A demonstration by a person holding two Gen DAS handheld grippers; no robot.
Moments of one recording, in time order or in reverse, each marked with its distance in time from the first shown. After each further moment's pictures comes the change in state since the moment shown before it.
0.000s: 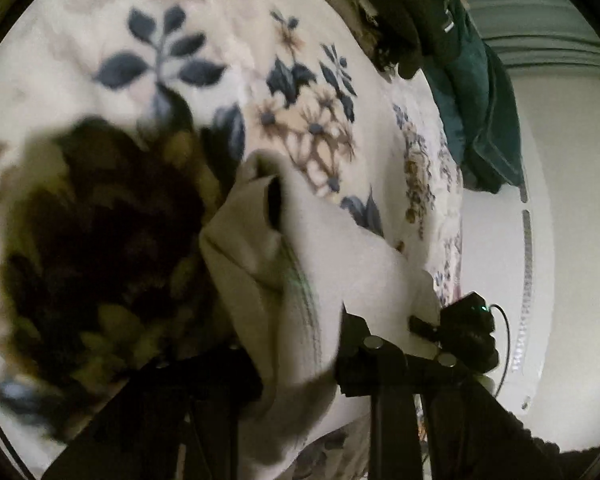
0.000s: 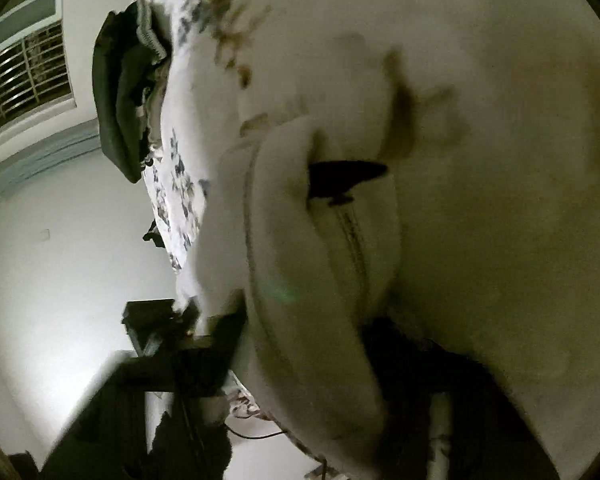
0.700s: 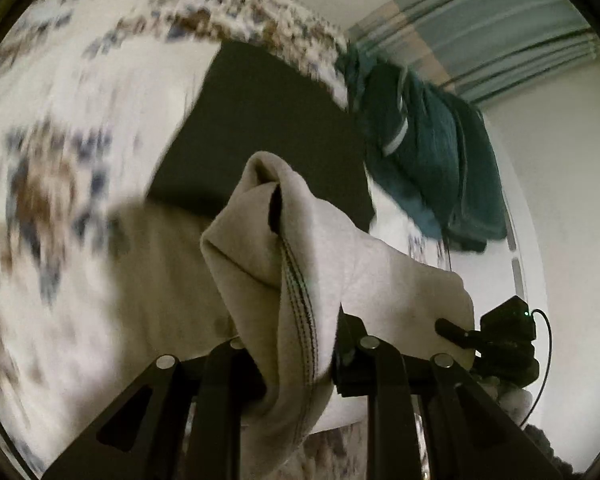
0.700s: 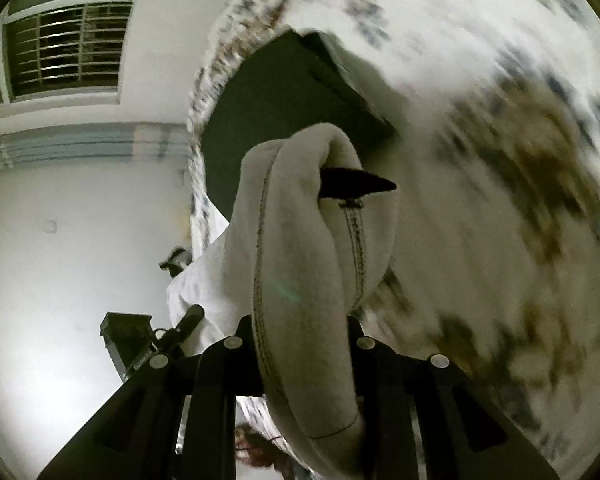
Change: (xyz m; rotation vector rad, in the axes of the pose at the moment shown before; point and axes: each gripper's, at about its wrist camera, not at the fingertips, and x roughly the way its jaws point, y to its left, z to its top) left arm -0.132 -0.111 0.233 0.180 -0.193 0.065; right arm -0.004 0.305 0.104 -0.197 -0.197 0.000
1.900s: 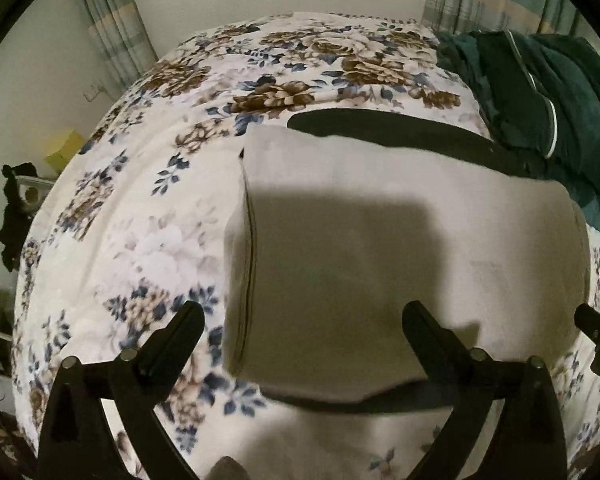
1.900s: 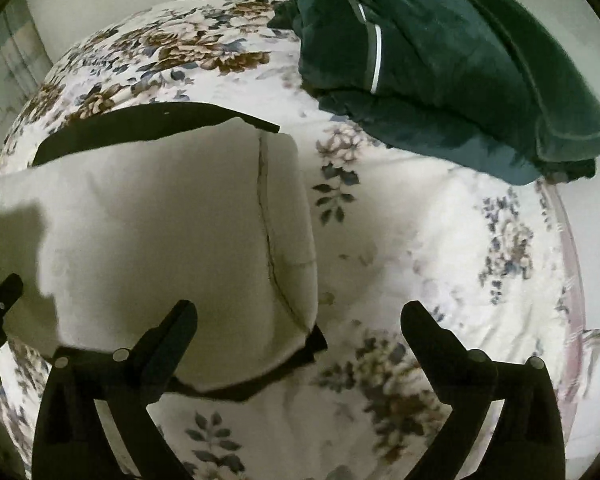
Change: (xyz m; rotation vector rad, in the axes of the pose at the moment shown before) left arm 0.092 -0.023 0.079 0.261 -0.095 0.727; right arm 0.103 0.109 0.061 -0.474 -0.244 -0.990
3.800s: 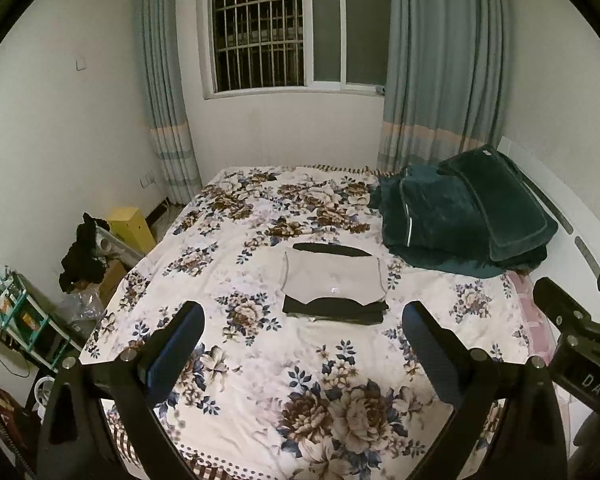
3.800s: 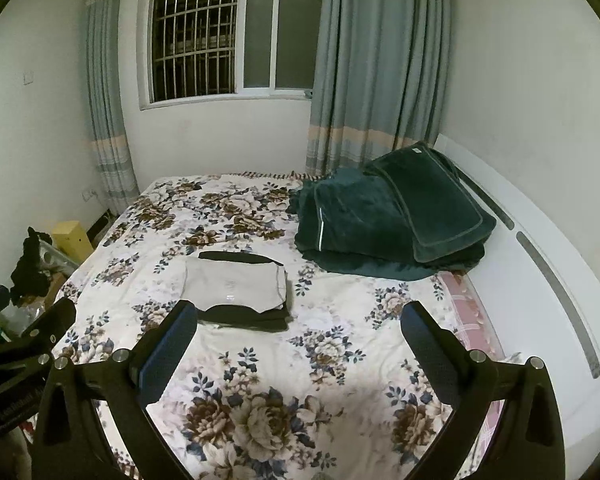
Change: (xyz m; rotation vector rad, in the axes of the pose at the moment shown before) left arm -0.547 0.007 -0.200 -0.045 -0.441 -0.036; right arm -0.642 -0.144 -0.275 -0.040 -0.552 0.113
